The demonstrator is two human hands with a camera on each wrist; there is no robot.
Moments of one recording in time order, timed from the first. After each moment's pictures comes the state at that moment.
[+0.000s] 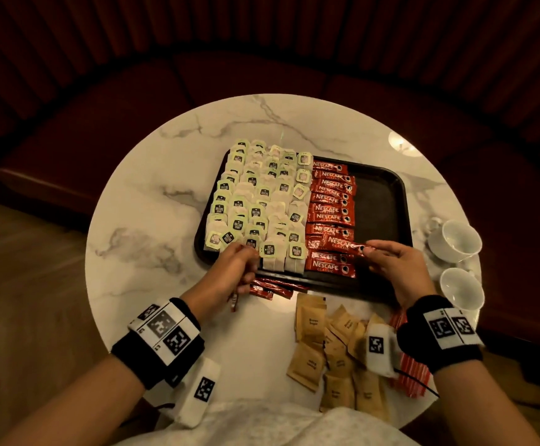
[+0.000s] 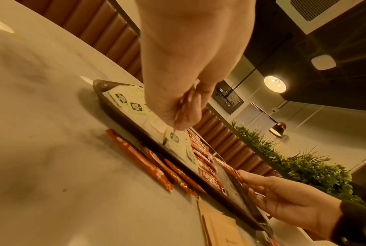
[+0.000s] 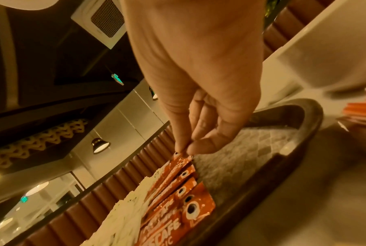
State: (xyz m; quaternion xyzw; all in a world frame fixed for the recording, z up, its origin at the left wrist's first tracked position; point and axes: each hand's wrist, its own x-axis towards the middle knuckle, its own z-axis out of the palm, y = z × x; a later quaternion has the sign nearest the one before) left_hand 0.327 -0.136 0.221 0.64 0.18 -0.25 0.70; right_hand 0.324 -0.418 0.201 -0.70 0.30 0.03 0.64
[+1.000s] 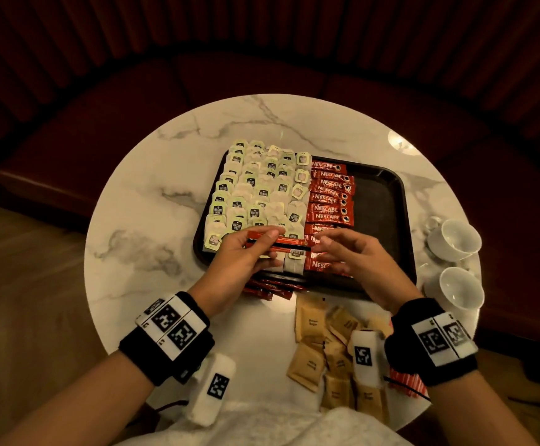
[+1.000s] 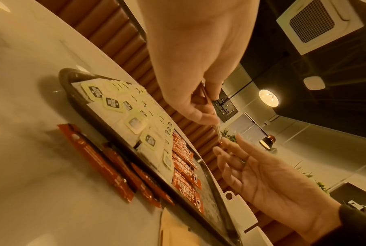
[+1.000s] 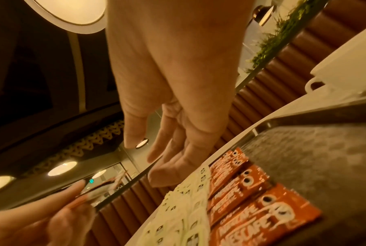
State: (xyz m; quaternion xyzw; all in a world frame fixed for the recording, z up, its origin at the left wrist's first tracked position) left_hand 0.327 -0.148 0.242 0.60 0.09 -0.18 0.77; right_hand 0.317 -0.363 0.251 -0.71 0.09 0.18 0.67
